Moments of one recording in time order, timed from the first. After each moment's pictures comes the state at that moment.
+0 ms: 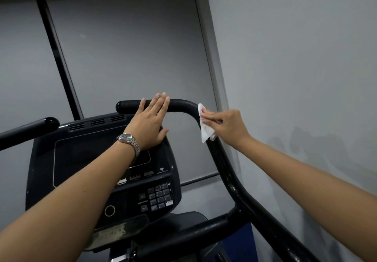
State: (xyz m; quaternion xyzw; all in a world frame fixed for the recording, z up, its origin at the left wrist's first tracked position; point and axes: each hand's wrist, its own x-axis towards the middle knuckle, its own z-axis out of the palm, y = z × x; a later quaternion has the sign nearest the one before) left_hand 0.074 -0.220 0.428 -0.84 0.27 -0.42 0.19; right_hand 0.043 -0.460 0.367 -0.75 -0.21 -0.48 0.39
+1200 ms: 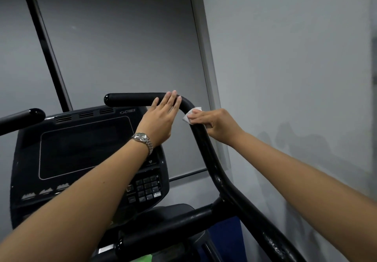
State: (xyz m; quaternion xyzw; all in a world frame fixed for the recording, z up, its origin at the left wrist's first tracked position) left_hand 0.070 -0.271 0.403 -0.82 0.31 -0.45 0.19; right_hand 0.040 -0.480 0.358 -0.78 -0.34 -0.50 0.17
